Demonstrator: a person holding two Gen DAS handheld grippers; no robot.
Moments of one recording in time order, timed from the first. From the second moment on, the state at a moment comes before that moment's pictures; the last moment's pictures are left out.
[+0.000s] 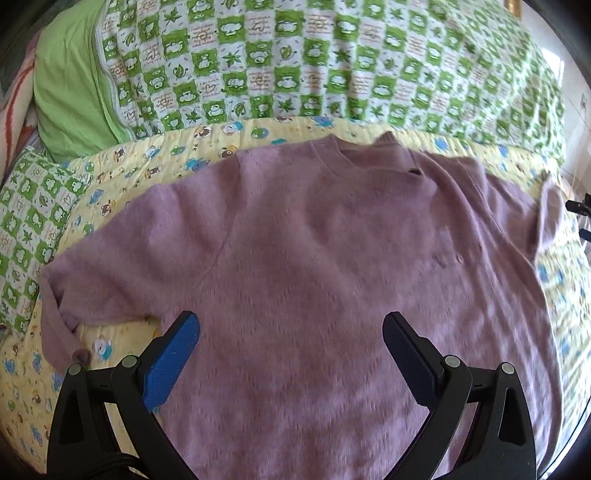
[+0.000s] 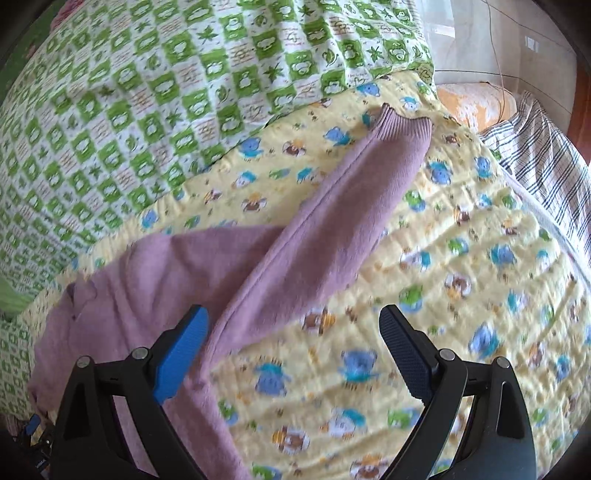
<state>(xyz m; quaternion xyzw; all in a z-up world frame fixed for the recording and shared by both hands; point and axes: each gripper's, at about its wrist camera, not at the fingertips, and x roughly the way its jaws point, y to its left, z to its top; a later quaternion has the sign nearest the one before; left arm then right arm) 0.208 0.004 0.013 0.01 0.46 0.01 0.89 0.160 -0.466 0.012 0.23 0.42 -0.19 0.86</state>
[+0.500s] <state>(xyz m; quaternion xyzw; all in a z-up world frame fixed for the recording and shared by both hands) 0.291 0.005 -0.030 -0.02 0.50 0.04 0.86 0.285 -0.597 -0.037 0.22 0.45 -0.29 0.82</state>
